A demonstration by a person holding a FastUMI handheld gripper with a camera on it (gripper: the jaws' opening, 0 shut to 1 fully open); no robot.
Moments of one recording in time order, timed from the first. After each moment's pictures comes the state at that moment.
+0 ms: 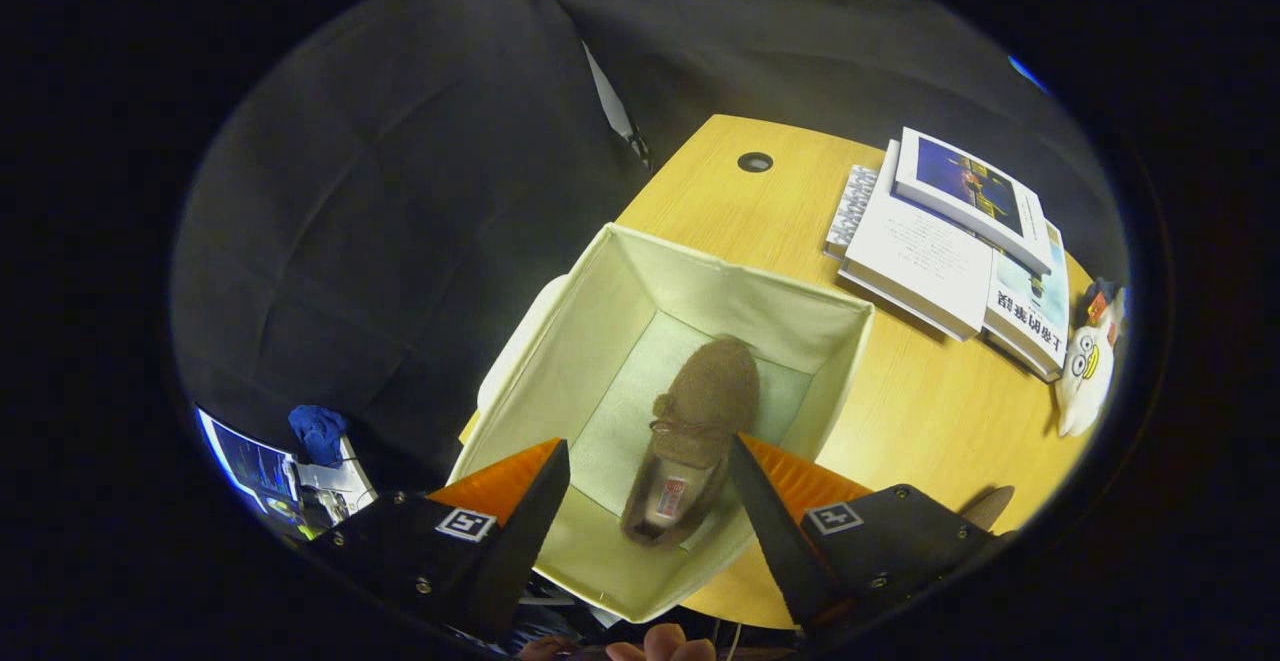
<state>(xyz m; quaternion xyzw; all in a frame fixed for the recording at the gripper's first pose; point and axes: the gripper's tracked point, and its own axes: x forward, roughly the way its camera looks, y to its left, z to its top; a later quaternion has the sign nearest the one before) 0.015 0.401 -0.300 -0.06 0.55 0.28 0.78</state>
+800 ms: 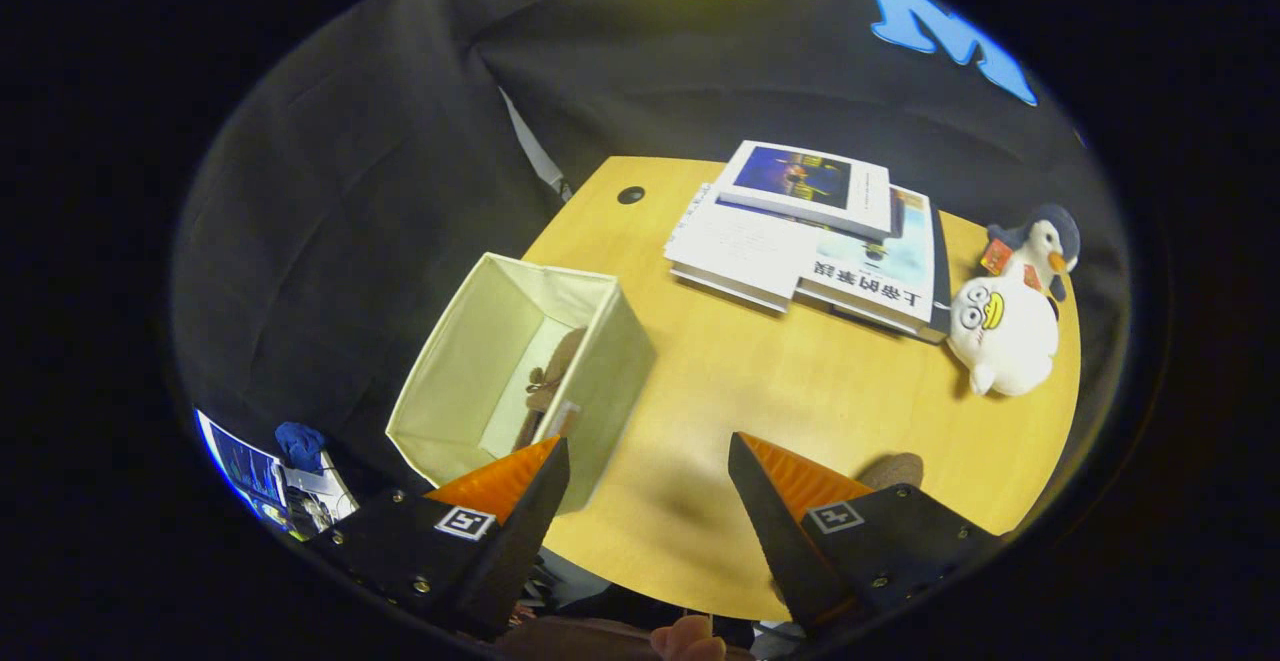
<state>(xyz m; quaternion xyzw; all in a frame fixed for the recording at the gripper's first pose) 0.013 0.219 -0.252 -0.04 0.51 0.20 0.84</state>
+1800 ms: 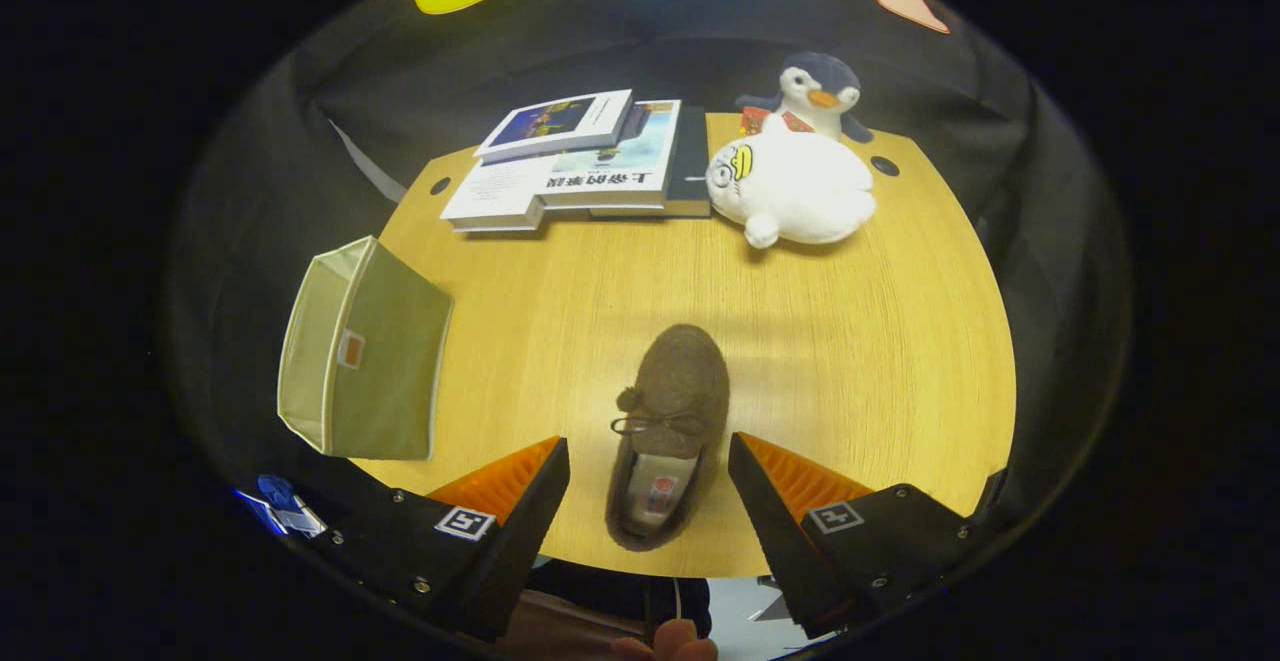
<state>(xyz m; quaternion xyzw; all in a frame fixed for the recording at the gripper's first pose) -0.047 0.005 -0.291 0.00 0.55 0.02 0.84</state>
